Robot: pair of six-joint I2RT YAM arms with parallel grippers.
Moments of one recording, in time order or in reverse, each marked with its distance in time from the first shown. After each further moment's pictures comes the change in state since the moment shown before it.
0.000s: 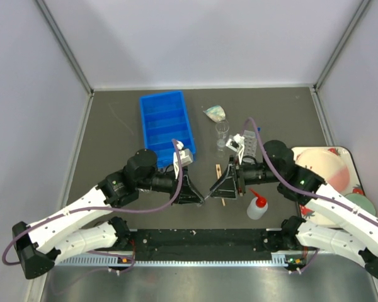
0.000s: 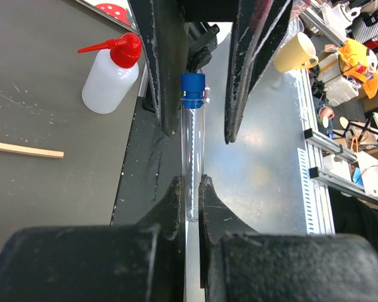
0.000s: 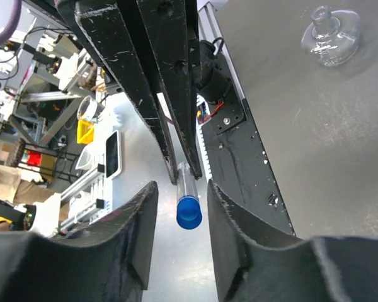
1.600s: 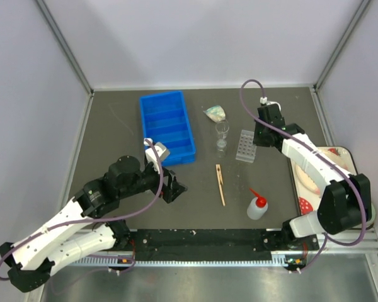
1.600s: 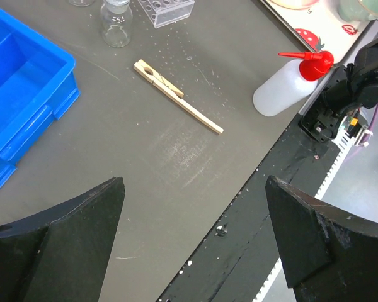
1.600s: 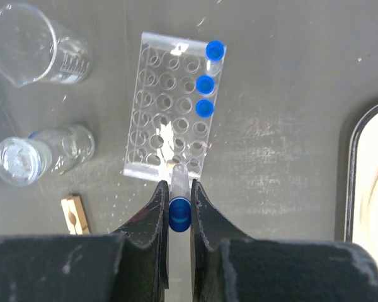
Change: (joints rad) left arm 0.035 -0.184 0.040 -0.345 -0.608 0.125; right arm -0.496 0.563 0.258 -0.302 0.914 -0.182
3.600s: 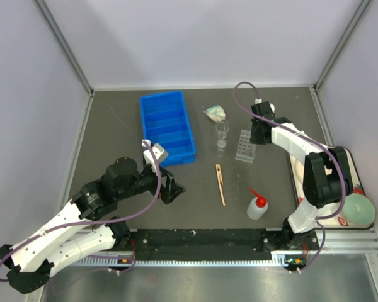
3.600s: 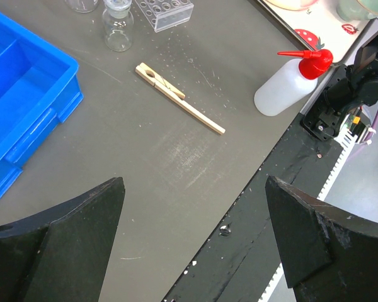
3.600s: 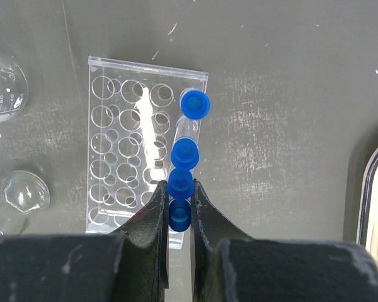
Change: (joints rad) left arm 0.000 -0.036 -0.012 0.000 0.002 0.023; right arm -0.052 0.260 0.079 0.059 0.042 -0.012
